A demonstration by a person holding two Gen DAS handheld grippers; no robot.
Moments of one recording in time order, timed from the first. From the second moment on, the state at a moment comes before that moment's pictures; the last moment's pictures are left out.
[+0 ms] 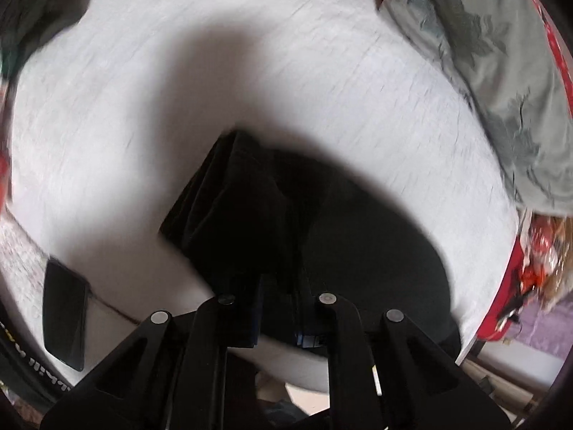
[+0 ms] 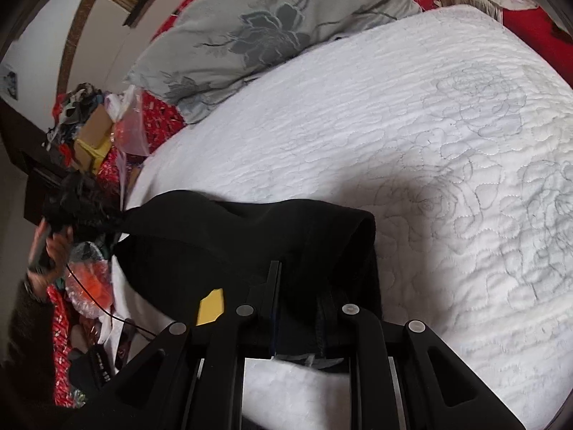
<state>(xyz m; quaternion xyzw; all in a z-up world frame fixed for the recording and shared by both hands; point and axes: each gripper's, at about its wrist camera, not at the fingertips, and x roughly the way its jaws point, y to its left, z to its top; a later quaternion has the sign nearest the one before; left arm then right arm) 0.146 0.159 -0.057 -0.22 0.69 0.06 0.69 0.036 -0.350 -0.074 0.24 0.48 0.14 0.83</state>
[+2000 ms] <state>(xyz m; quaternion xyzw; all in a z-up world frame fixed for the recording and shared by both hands) 0.084 0.255 -0.044 -0.35 0.56 -0.01 0.75 0.012 -0.372 -0.099 0.33 0.50 0.07 0.80</state>
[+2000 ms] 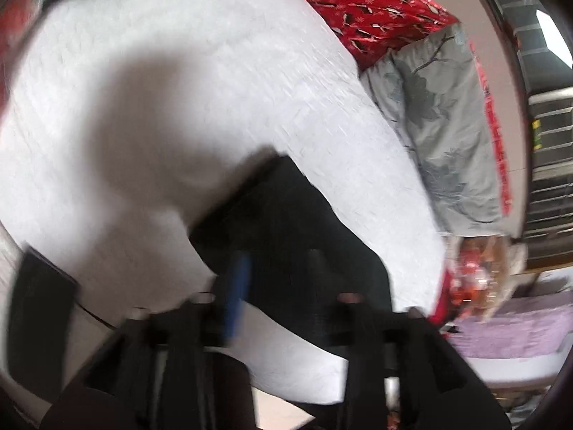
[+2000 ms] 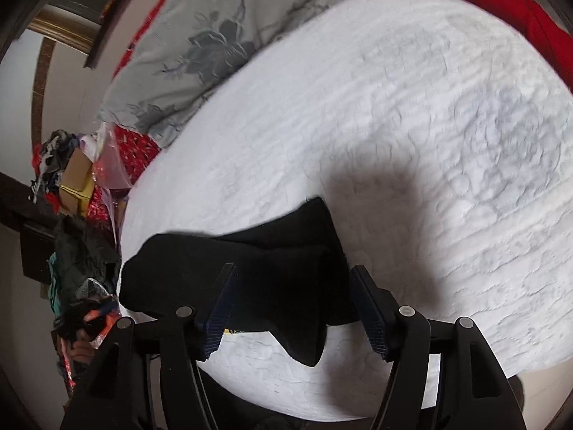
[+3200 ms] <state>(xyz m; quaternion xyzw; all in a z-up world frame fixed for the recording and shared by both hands) 0.126 0.235 -0.081 -0.21 0.61 0.03 0.76 0.037 -0.354 -0.073 0.22 0.50 0.06 0.84</state>
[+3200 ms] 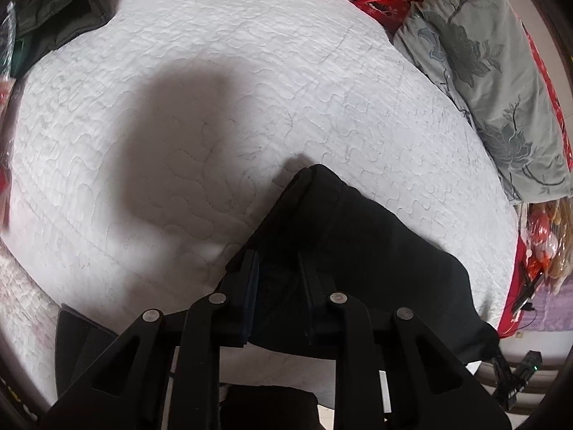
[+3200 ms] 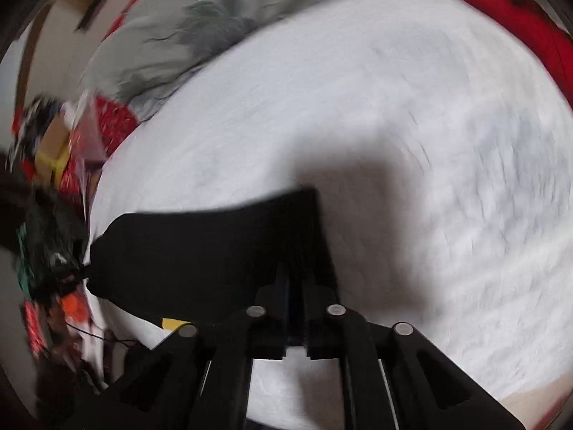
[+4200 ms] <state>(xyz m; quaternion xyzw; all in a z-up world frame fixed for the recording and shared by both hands) 0.063 0.107 -0.105 -0.31 0.66 -0.12 0.68 -0.010 -0.357 -0.126 0.44 0.51 0.08 0.74</state>
